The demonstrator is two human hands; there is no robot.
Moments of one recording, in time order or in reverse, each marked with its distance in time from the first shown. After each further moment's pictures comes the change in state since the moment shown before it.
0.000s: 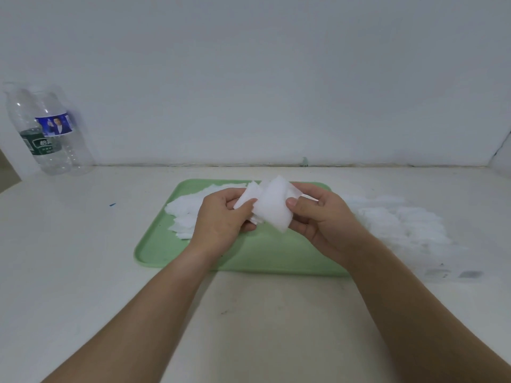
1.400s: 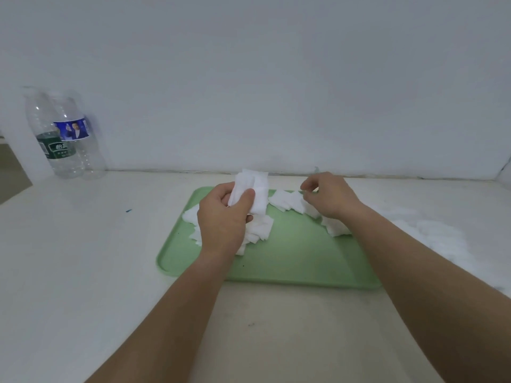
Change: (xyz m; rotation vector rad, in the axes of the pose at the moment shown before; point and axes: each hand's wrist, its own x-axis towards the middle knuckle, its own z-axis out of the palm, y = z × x) left_hand 0.014 0.000 -0.021 -0.149 0.315 0.082; right_hand 0.088 -0.019 -0.008 -1.454 0.224 -0.081
